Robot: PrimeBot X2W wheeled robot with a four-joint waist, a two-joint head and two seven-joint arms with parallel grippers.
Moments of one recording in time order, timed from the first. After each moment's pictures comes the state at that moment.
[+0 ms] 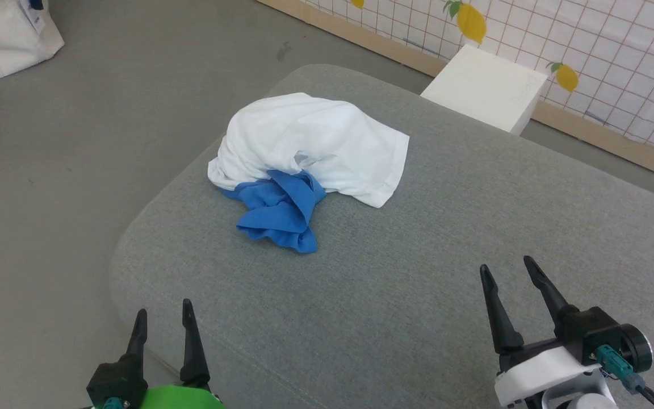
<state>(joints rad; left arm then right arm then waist) 0.14 0.06 -0.07 0.01 -0.23 0.15 -0.25 0.00 -0.05 0.06 0.16 0.04 0.13 -0.26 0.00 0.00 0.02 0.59</state>
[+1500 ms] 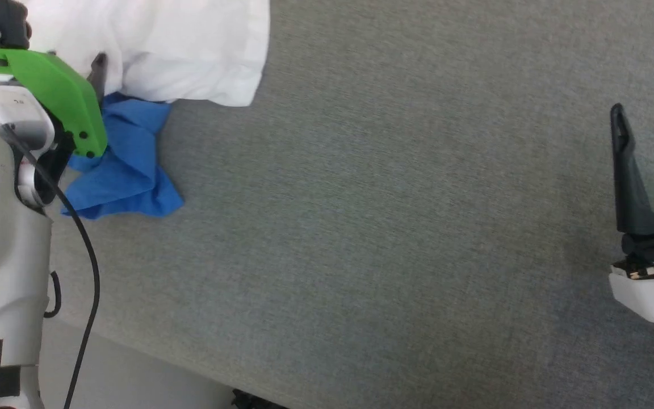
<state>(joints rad) -0.80 0.41 -0.11 0.39 -0.35 -0.05 0.49 -0.16 -0.24 -0.05 -0.41 -0.01 0.13 -0.07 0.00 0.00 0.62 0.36</state>
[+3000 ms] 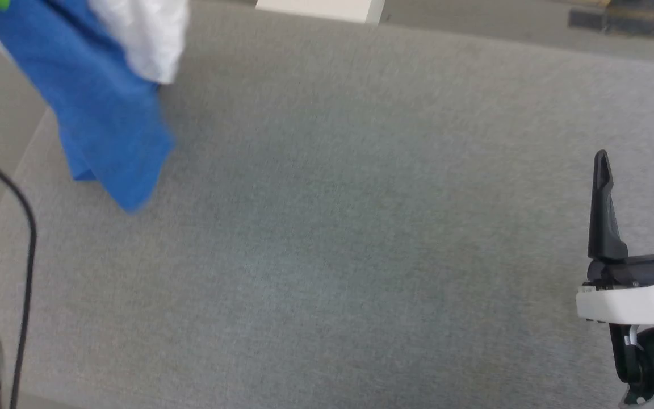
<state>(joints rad) -1.04 0.47 -0.08 0.20 -0.41 -0.05 0.38 -0.12 -0.05 -0.14 -0.16 0.02 0.13 -0.22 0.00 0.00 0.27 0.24</state>
